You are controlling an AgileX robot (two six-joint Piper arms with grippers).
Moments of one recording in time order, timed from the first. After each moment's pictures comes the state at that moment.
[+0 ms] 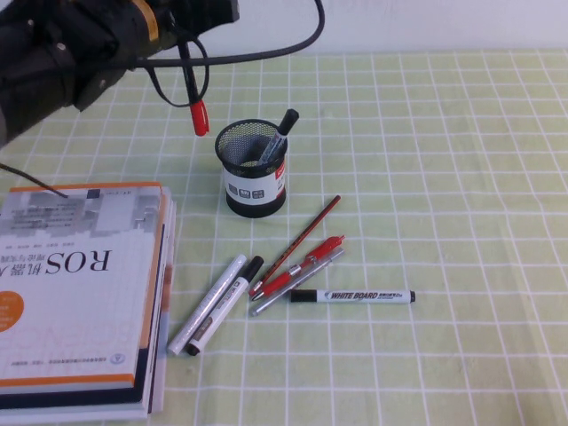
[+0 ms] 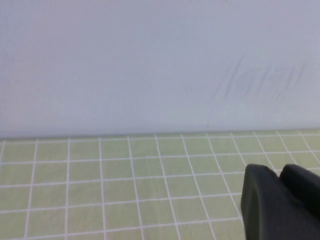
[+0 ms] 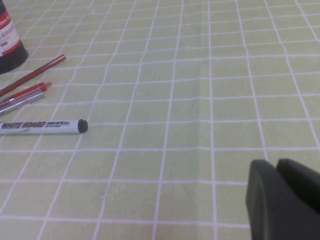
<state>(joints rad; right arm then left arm) 0.12 -0.02 0.03 0.14 0.38 0.03 -0.43 1.73 -1.48 0.60 0.19 -0.73</state>
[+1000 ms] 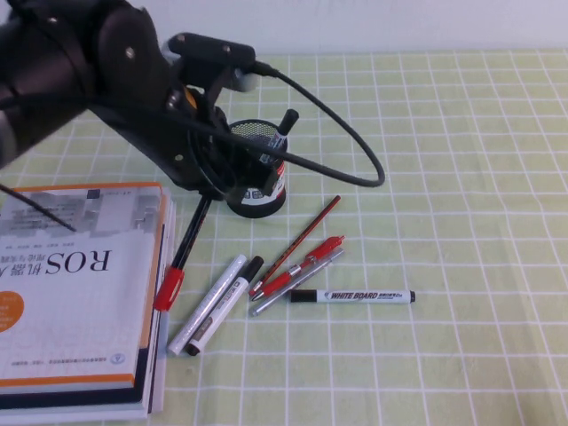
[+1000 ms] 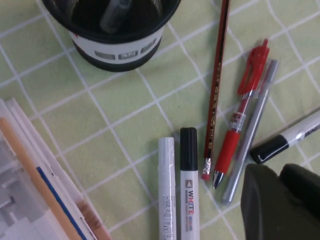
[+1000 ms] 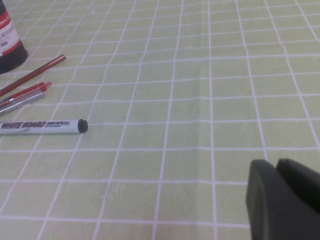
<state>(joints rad) 0.12 -0.02 0.03 0.14 0.38 0.03 -0.54 1.66 -1.48 -0.11 1.01 0.13</state>
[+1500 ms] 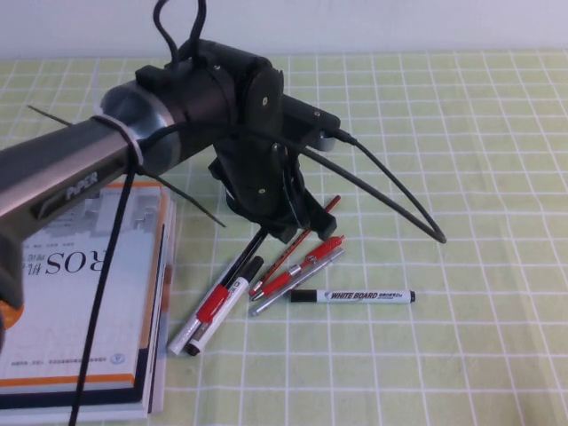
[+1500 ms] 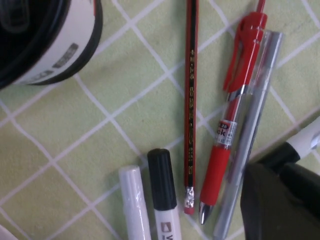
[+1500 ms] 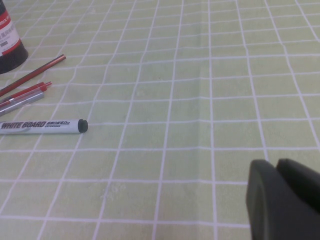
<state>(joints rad) 0.12 -0.02 0.03 0.14 0.38 0.03 -0.67 1.95 -1.66 -0.02 1.09 0.13</state>
